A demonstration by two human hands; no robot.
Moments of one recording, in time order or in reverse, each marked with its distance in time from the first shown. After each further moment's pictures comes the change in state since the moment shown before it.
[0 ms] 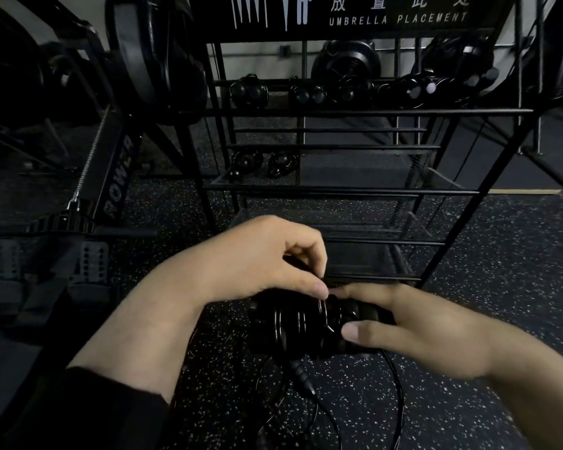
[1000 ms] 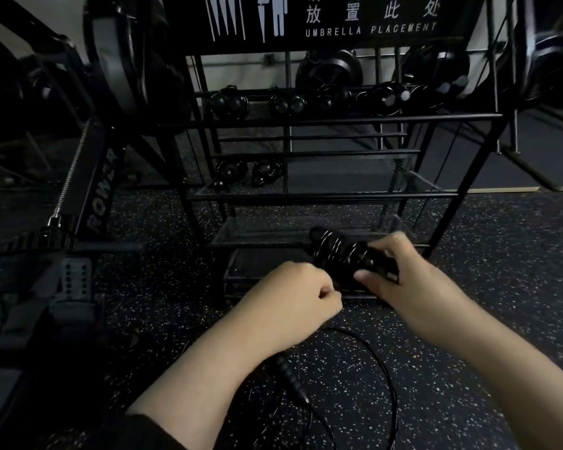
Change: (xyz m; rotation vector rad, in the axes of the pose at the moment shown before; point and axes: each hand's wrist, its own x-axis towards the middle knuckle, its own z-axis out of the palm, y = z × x) left_hand 0.030 0.000 0.072 0.270 0.148 -0.191; right_hand 0.002 0.007 -0.011 -0.128 0.606 0.339
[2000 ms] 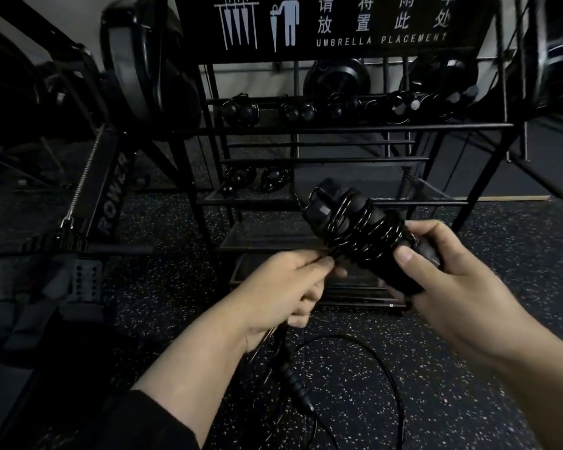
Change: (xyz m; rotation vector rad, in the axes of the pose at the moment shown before) left_hand 0.000 -0.016 -0.017 -0.950 -0.113 -0.140; right_hand -0.006 0.000 -0.006 0.940 0.032 -0.165
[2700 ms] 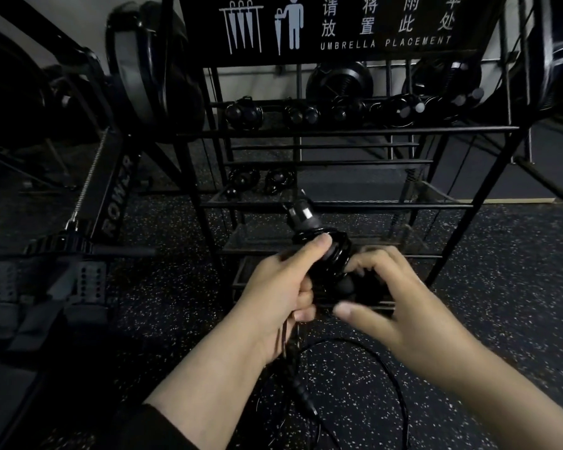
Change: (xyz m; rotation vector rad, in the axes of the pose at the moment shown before) left_hand -0.001 -0.002 0.011 -0.469 0.222 0.001; right_hand -0.001 0.019 0.028 -0.736 -0.167 -0.212
